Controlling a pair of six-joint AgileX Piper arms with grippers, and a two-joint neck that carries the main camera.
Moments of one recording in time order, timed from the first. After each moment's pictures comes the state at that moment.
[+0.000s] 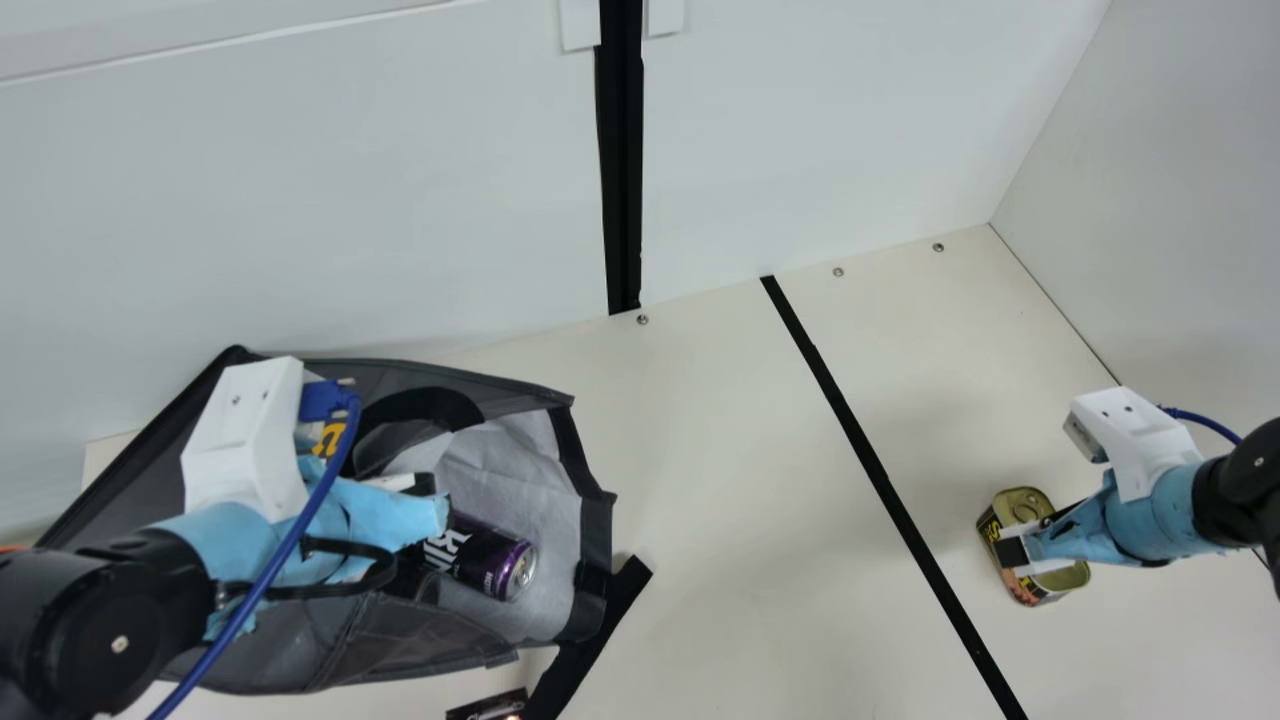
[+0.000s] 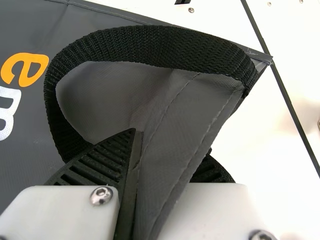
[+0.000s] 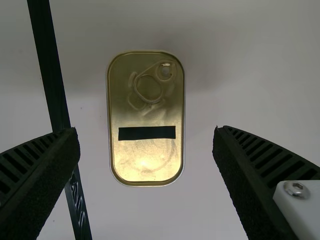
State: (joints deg) left arm -32.5 90.2 -83.0 -10.7 48.1 -12.6; right arm -48.2 85.9 -57.9 11.2 52.9 -49.5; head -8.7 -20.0
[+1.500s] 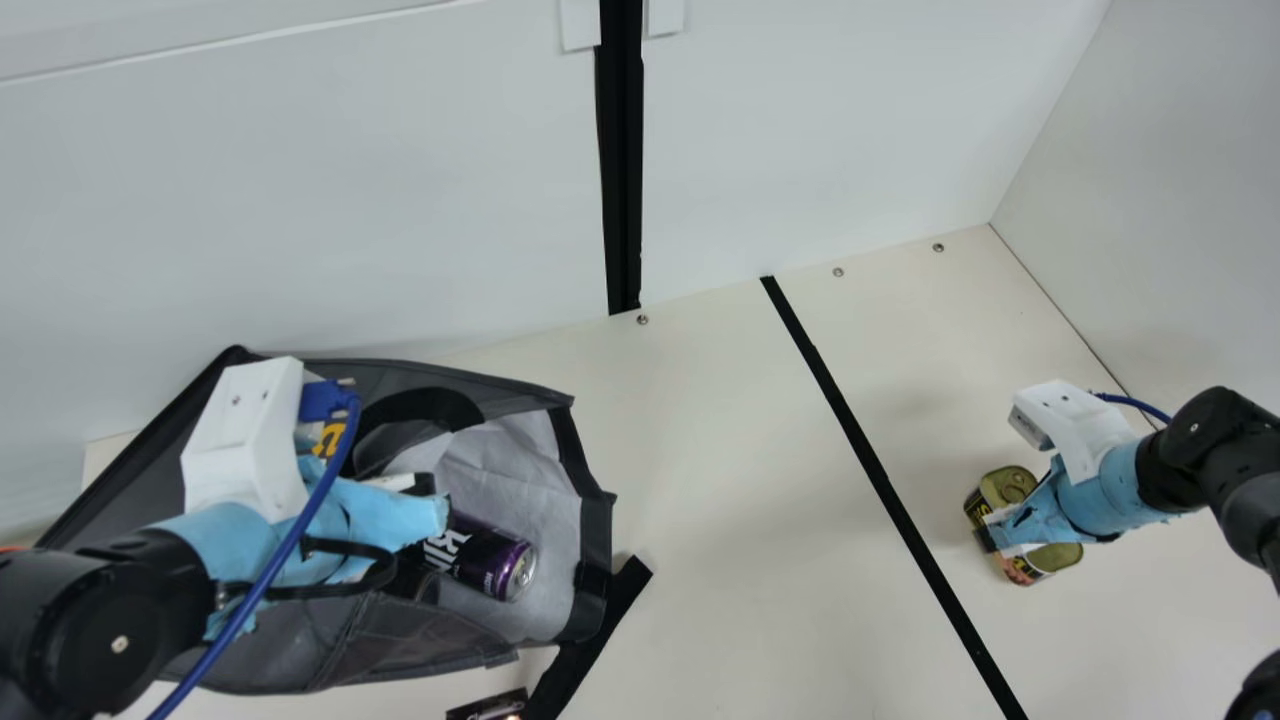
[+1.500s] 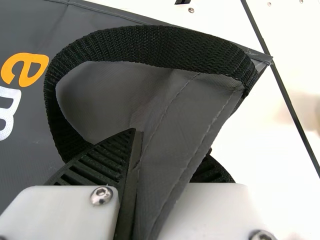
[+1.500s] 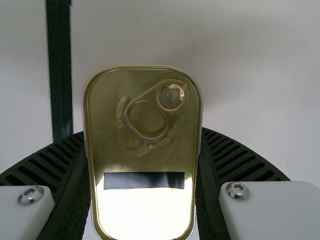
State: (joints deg) left arm -32.5 90.2 -83.0 -10.7 48.1 -12.6; right arm -42.9 92.2 -60.8 12.8 51.6 -54.4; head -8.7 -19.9
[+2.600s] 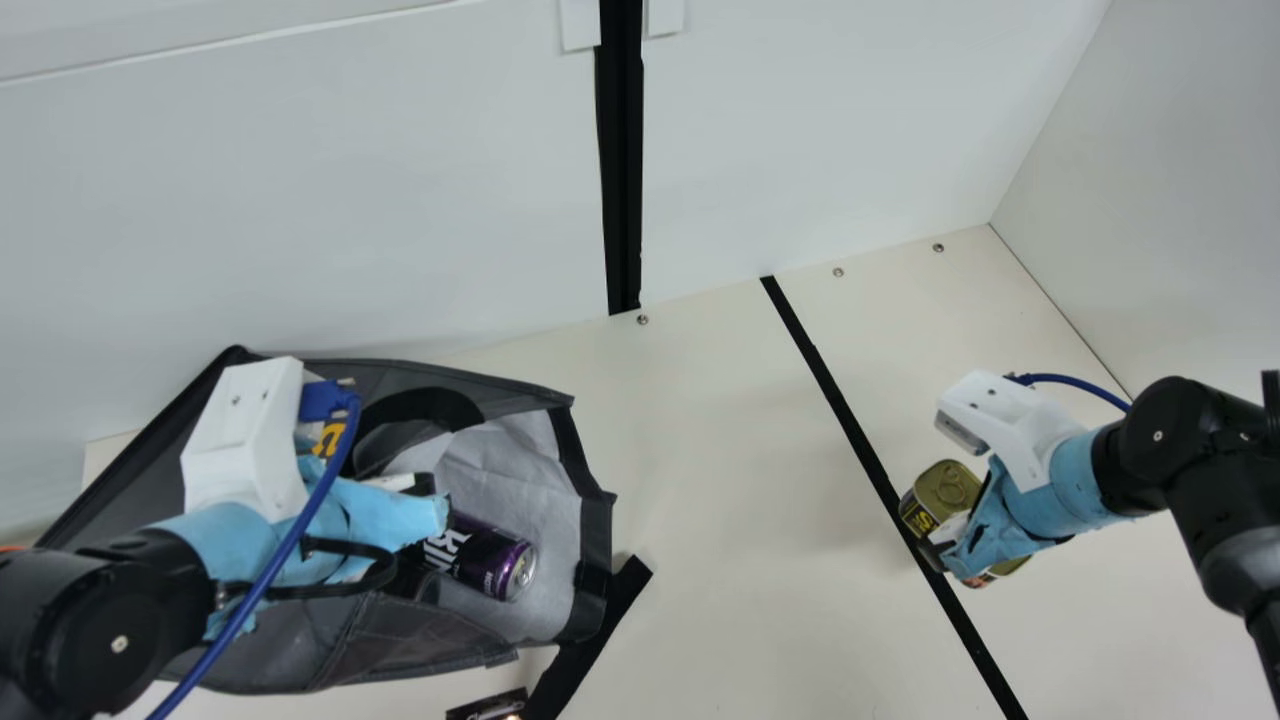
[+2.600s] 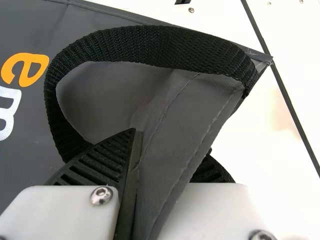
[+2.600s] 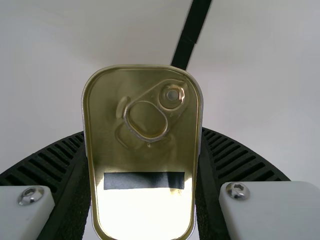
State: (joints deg) left arm -32.5 90.2 -83.0 -10.7 48.1 -12.6; right arm -30.7 79.3 -59.9 12.0 62.2 -54.4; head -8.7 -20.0
